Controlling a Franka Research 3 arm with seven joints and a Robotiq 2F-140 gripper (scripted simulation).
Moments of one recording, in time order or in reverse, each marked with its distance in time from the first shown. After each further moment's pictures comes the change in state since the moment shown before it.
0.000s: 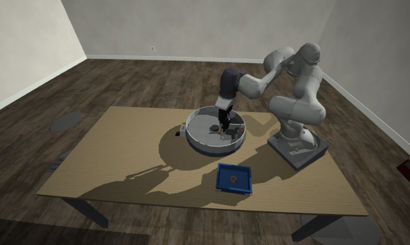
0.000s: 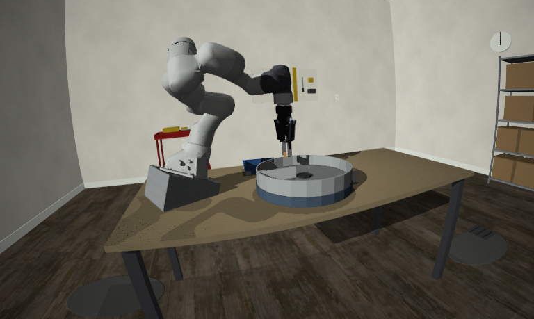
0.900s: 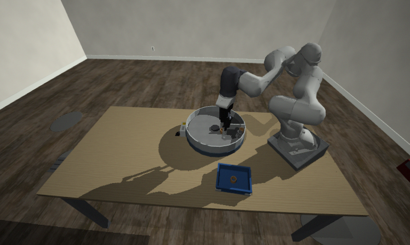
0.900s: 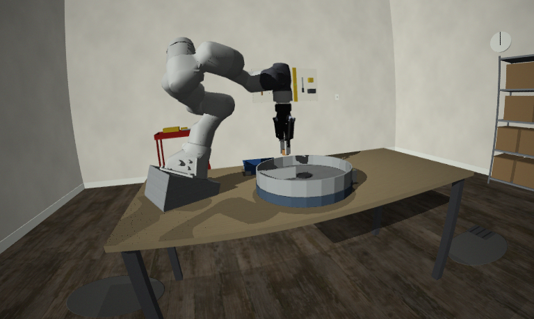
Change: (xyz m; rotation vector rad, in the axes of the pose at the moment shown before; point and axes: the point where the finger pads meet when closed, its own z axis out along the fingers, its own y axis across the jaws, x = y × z) arm -0.006 -0.002 -0.010 0.008 -0.020 -0.012
